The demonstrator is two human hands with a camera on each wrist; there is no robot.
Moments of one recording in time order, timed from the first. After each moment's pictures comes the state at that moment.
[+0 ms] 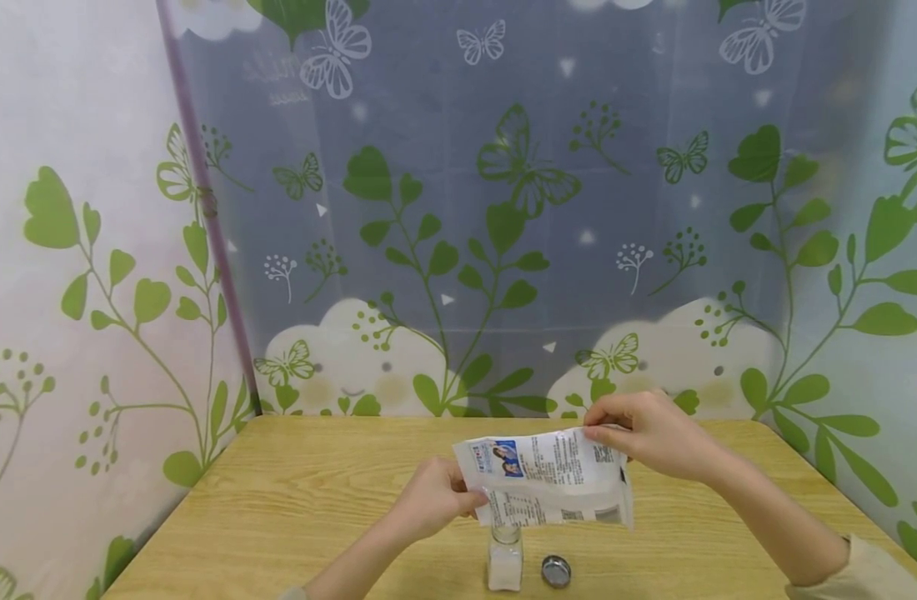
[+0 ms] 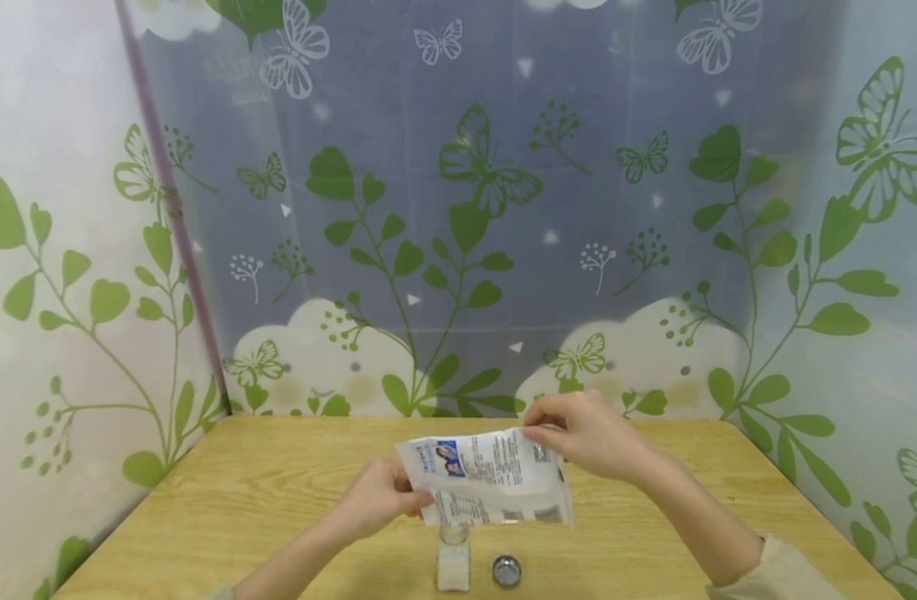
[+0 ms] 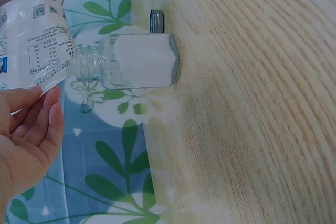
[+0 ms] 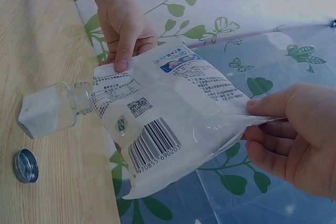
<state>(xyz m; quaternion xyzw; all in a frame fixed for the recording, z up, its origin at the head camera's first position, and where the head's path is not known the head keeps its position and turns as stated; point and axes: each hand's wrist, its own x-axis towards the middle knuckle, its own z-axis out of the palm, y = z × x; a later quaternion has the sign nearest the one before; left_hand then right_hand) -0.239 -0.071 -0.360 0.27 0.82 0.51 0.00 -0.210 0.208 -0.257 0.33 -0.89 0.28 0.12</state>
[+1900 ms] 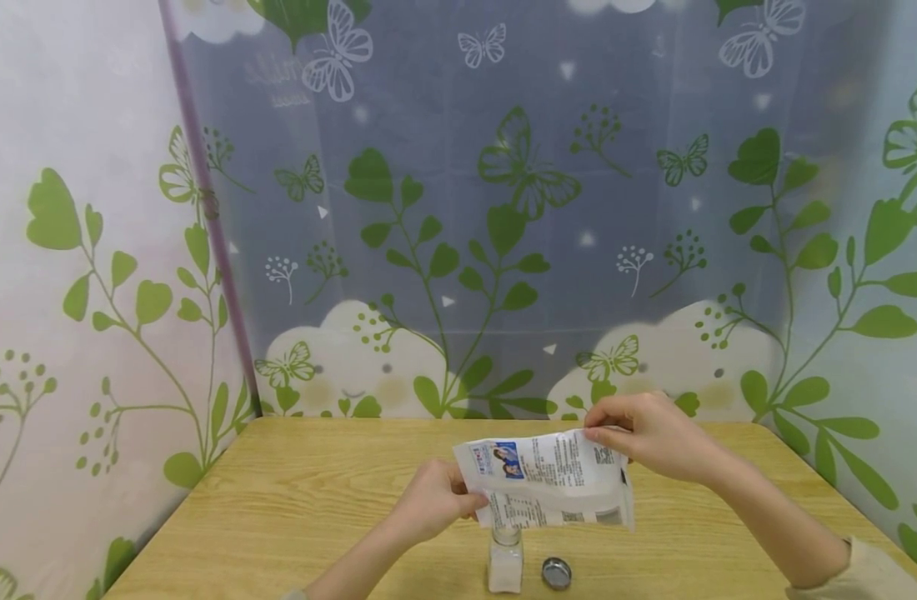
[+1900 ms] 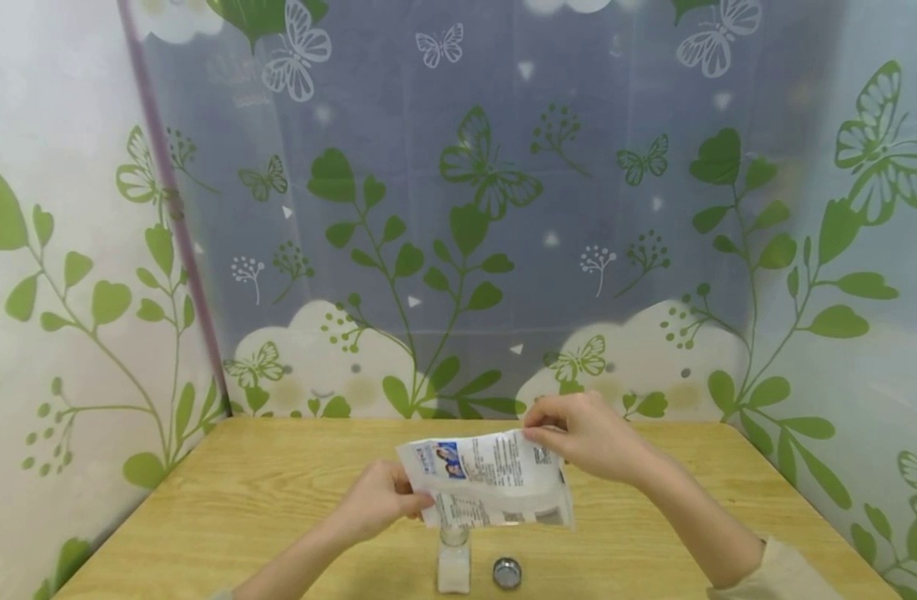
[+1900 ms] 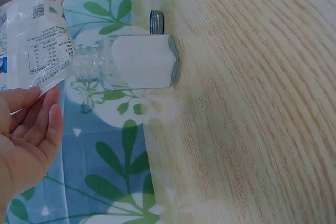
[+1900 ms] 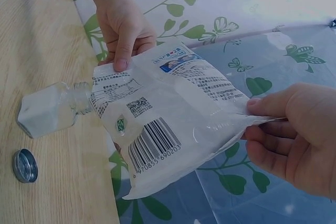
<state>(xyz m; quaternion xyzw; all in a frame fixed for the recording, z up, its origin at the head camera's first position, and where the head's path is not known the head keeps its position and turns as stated) -0.239 -0.071 -0.362 0.27 0.81 0.51 -0.01 -0.210 0.207 -0.258 0.33 -0.89 0.28 0.12</state>
